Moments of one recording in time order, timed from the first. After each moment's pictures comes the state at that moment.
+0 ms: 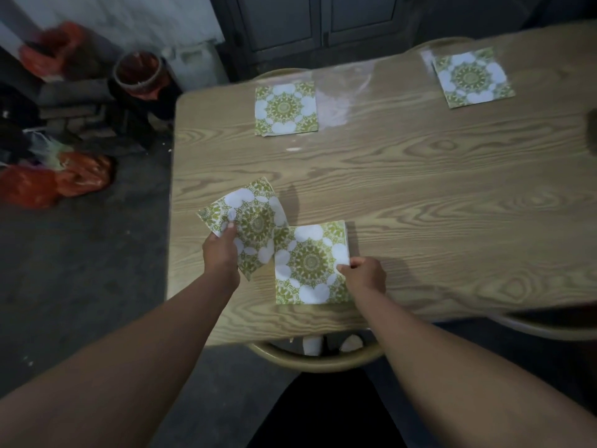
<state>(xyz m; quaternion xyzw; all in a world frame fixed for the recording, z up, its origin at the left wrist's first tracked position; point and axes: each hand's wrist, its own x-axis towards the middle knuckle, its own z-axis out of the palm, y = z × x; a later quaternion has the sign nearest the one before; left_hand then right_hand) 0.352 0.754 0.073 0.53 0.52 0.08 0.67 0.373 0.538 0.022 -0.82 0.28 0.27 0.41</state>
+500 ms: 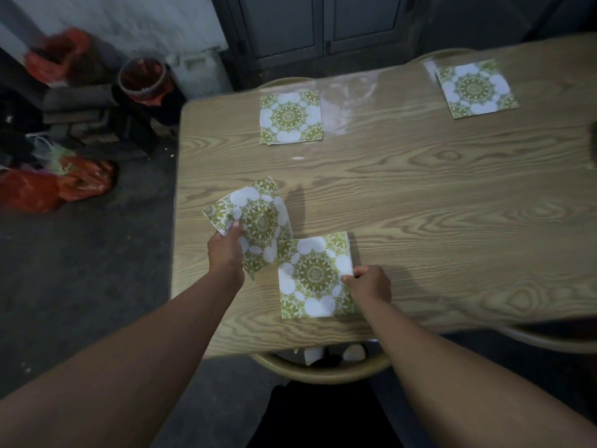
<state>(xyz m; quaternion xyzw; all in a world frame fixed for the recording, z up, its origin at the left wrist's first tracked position) 0.368 0.760 0.082 0.52 0.50 0.08 0.69 0.379 0.542 0.020 -0.84 0.25 0.29 0.38</state>
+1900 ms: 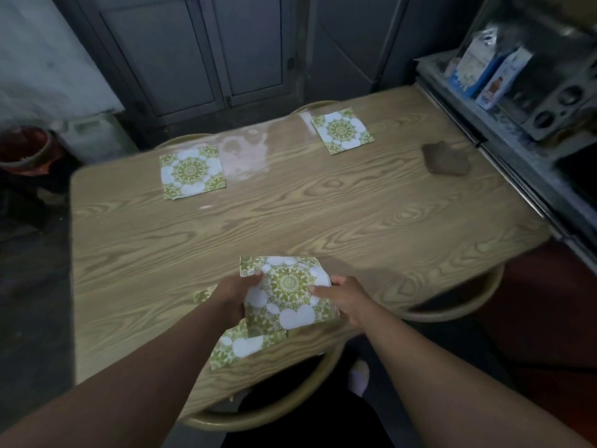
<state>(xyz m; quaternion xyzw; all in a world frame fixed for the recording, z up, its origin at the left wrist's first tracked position) 0.403 0.642 0.075 0.54 0.38 -0.31 0.68 0.390 0.425 0.073 -0.68 0.28 0.31 0.60</state>
